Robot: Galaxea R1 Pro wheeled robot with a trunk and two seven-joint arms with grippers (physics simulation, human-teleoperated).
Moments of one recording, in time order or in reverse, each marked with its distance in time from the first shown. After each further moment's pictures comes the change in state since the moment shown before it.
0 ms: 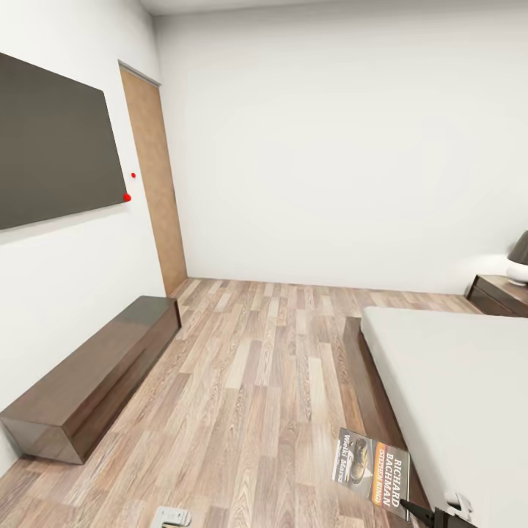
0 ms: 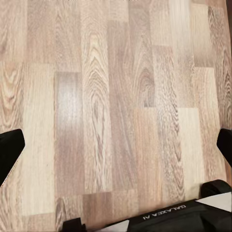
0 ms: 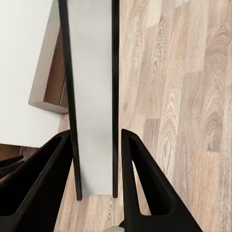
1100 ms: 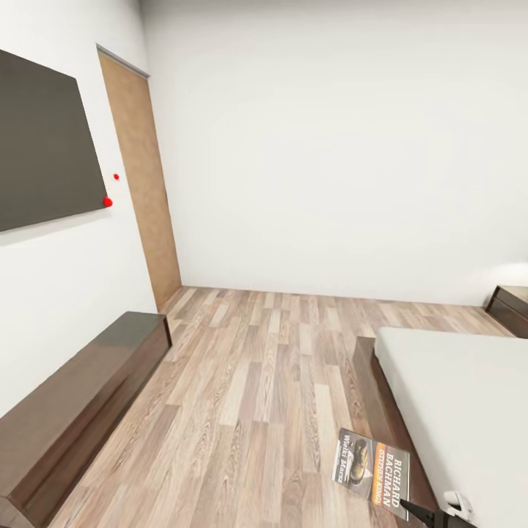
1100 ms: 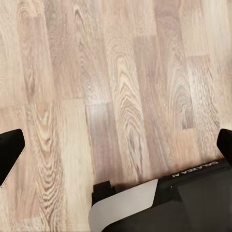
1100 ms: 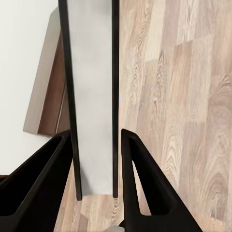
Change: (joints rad) left arm 0.078 -0.012 -0.035 -0.001 -0.137 -0.006 0.114; right arm 0.000 0.000 0.001 0.000 0.000 0.000 0.001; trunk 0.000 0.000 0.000
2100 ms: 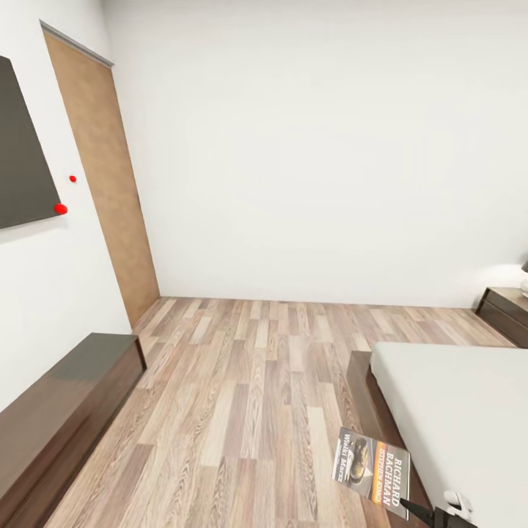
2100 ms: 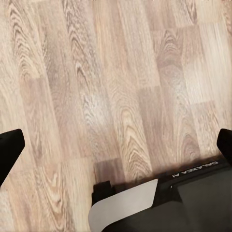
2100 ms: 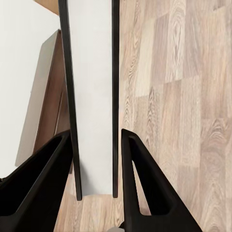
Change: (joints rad) left arm 0.000 0.000 0.000 0.000 0.000 0.000 0.000; right arm 0.000 0.000 -0.006 0.000 -0.001 0.000 -0.001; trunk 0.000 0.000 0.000
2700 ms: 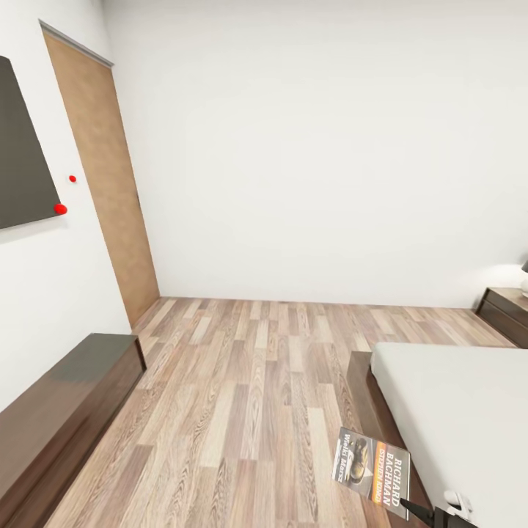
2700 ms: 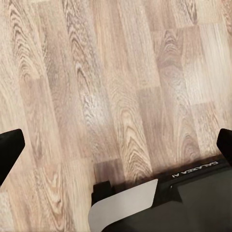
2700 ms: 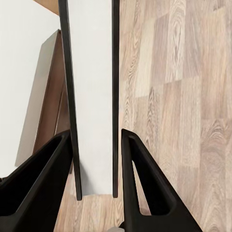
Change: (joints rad) left arm 0.000 0.000 0.000 0.000 0.000 0.000 0.000; right arm 0.000 0.000 0.001 0.000 0.000 0.000 0.000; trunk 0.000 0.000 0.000
